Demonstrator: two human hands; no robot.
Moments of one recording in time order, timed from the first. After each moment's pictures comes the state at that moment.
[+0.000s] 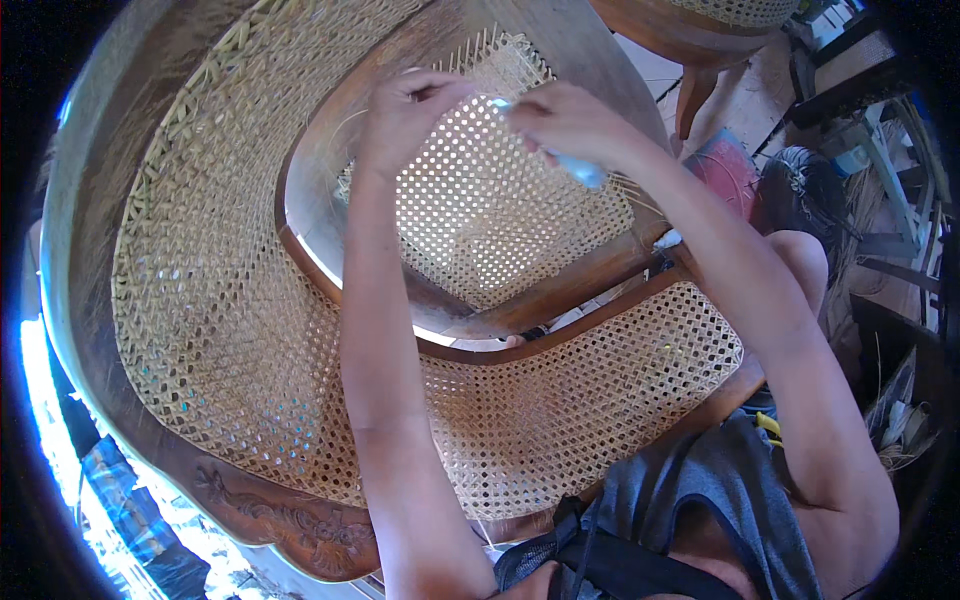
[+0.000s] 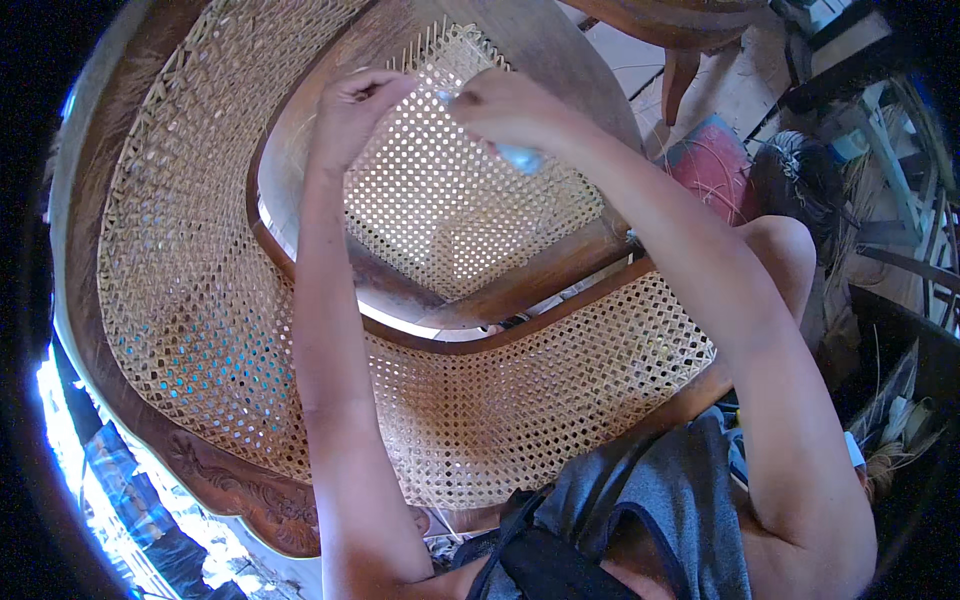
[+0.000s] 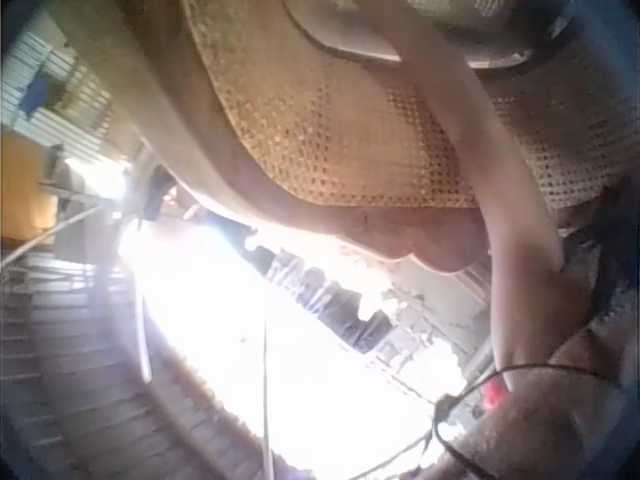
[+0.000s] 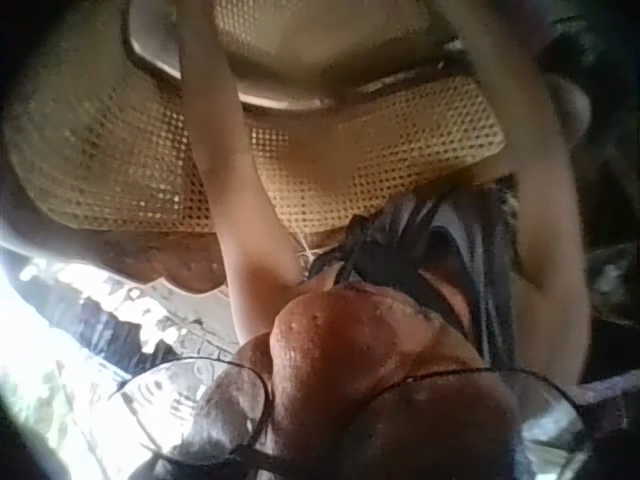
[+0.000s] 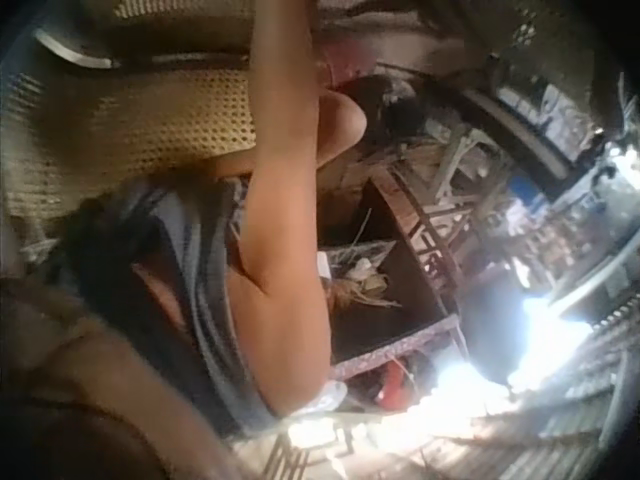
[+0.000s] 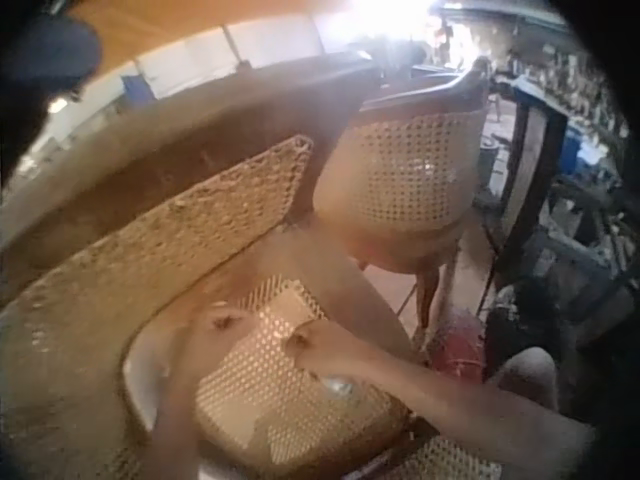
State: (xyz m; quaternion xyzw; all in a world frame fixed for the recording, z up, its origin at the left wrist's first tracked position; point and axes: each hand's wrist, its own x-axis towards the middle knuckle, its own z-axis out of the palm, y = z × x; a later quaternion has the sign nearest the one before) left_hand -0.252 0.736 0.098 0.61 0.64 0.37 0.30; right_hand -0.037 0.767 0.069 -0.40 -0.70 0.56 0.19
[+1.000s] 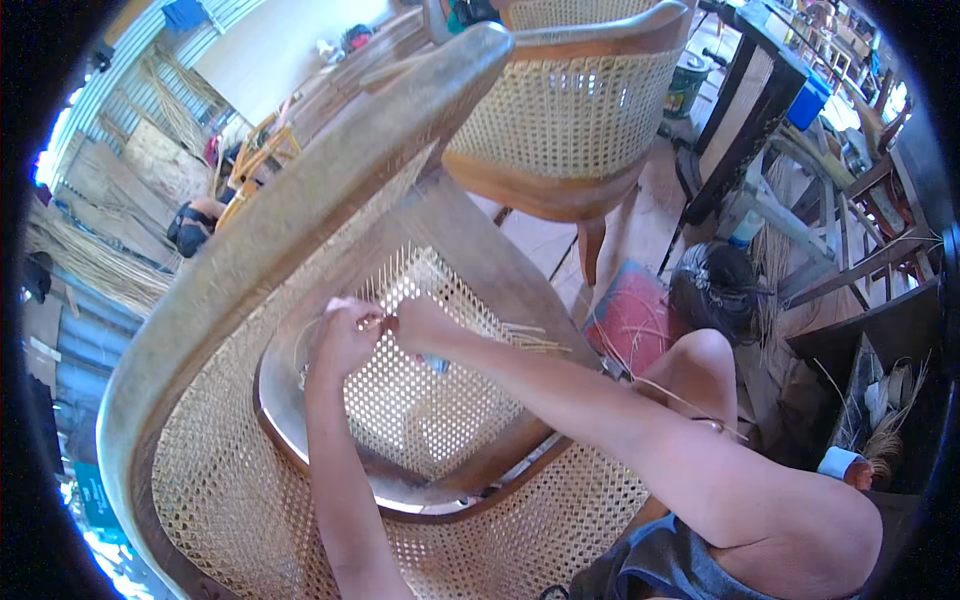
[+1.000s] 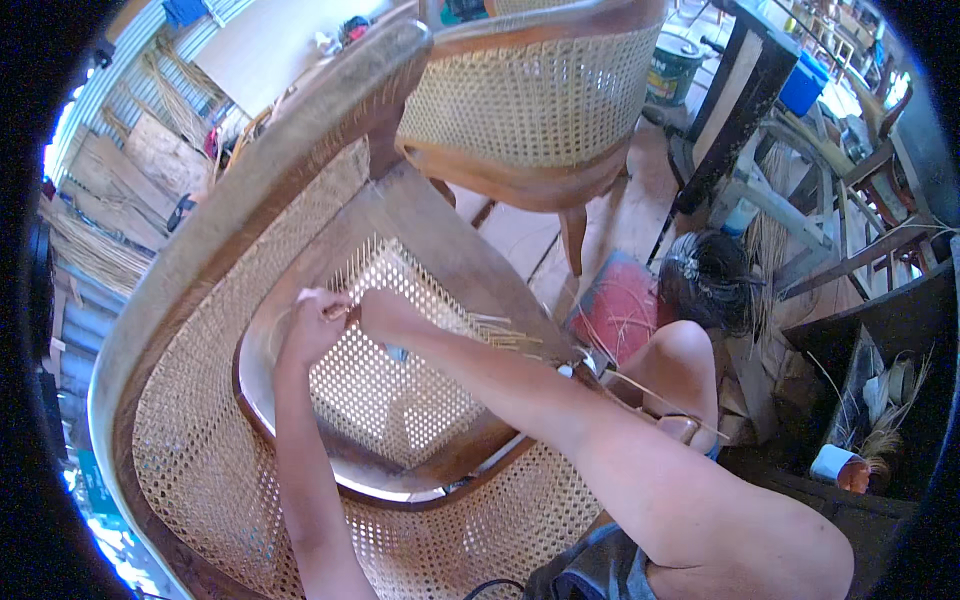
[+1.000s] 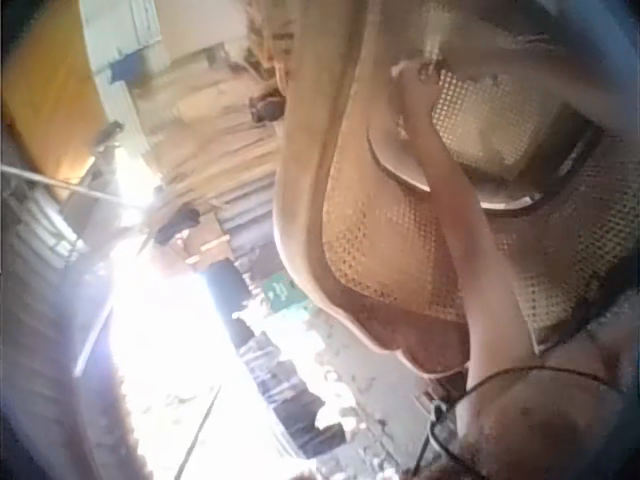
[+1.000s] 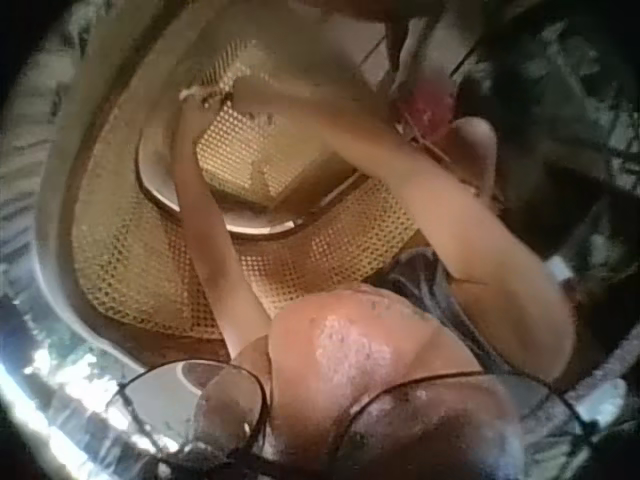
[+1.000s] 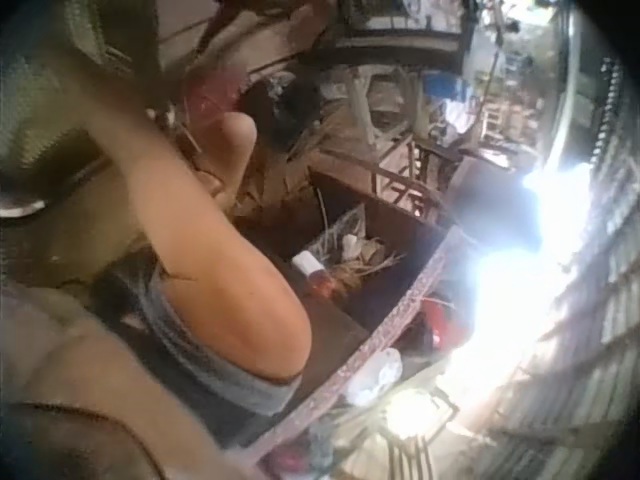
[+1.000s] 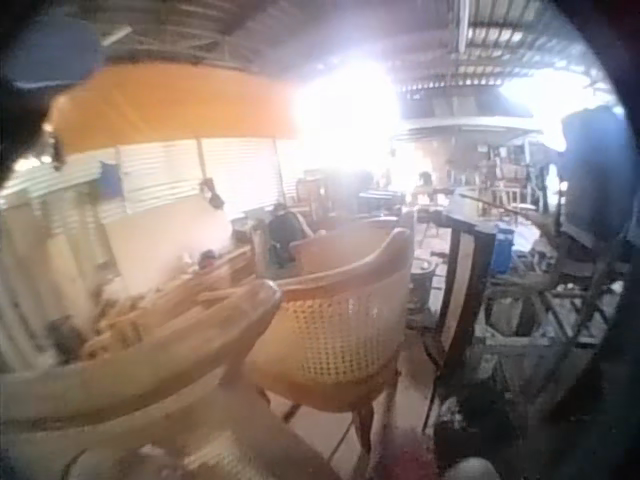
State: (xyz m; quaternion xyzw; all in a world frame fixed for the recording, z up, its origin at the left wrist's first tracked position) left_hand -0.275 0.734 0.089 0.73 0.65 0.19 0.07; right_hand -0.112 0.776 0.045 -0.42 -0.74 0.50 0.14
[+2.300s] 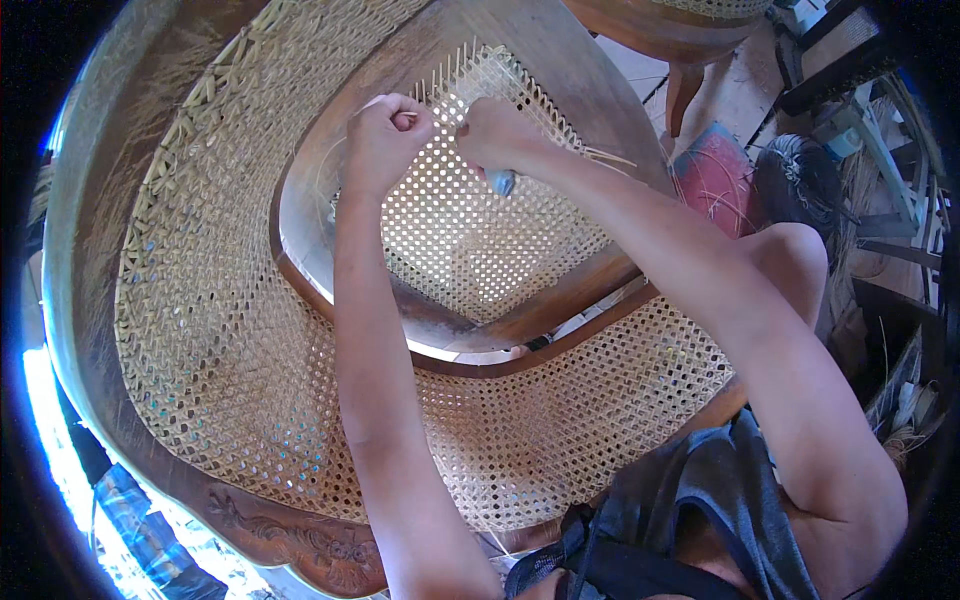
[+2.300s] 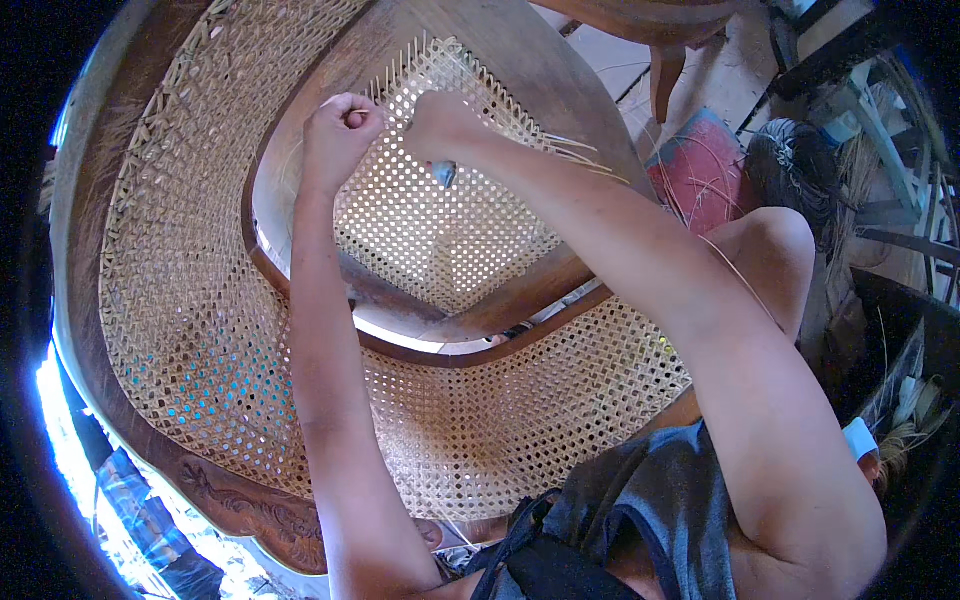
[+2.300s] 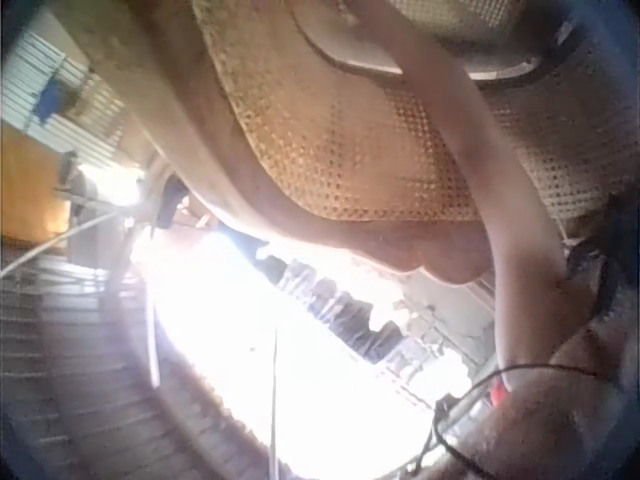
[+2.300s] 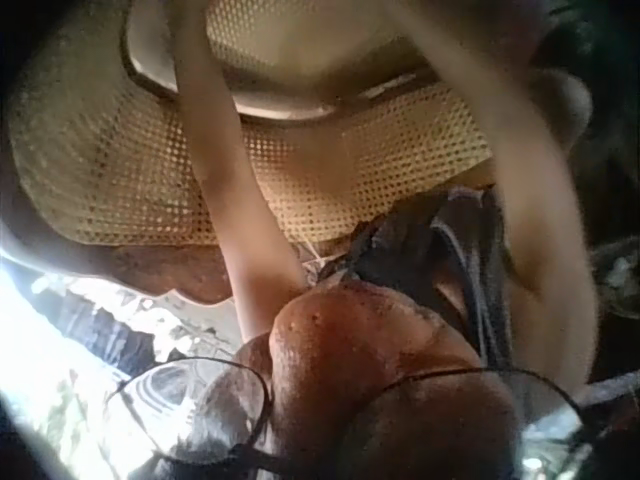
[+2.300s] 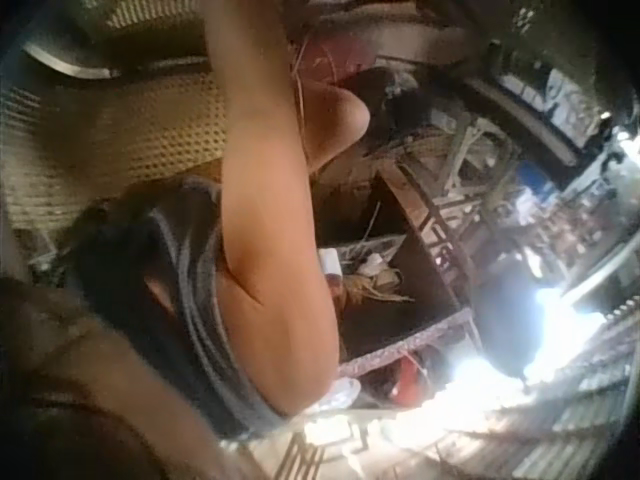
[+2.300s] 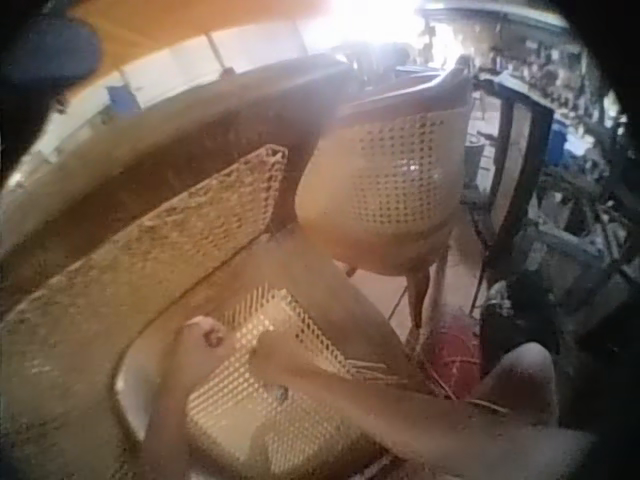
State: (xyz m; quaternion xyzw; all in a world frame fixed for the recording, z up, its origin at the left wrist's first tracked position) left_hand -0.271 0.741 0.086 0.66 0.69 0.27 0.12; right_hand -0.102 0.781 0.042 -0.42 -0.75 0.50 0.13
